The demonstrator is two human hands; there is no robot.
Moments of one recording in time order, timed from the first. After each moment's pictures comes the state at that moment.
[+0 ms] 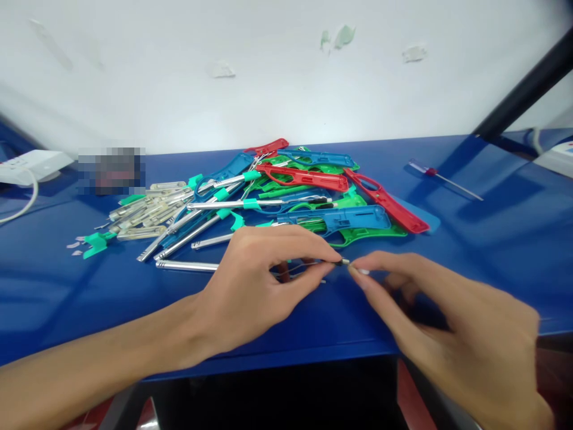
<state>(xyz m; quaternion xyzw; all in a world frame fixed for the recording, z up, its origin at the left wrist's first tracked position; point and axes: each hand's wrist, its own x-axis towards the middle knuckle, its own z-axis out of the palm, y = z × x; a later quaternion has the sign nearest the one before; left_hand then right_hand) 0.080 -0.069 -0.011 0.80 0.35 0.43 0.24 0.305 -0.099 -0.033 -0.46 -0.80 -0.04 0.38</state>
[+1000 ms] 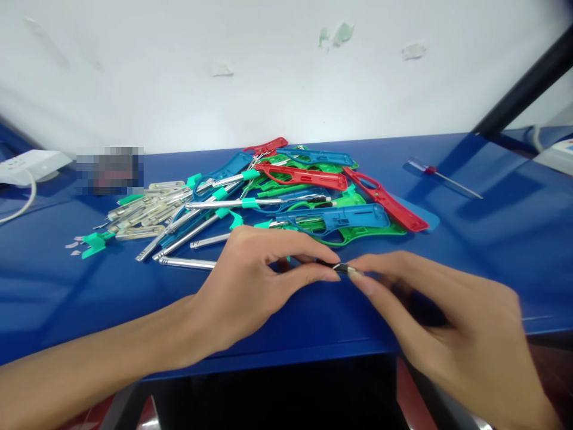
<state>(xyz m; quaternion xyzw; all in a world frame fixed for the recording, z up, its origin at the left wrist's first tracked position) 0.079 -0.069 -0.006 0.78 0.39 0.41 0.27 0.306 -0.098 -0.027 -0.45 -0.80 0.07 0.39</state>
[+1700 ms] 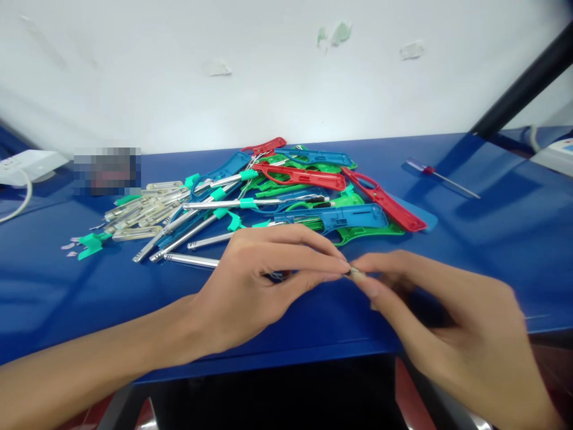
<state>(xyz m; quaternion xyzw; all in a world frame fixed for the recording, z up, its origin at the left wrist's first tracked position) 0.080 -0.067 -0.008 0.80 0.27 0.45 0.27 0.304 -0.096 -0.022 -0.43 -0.80 0.09 0.40</state>
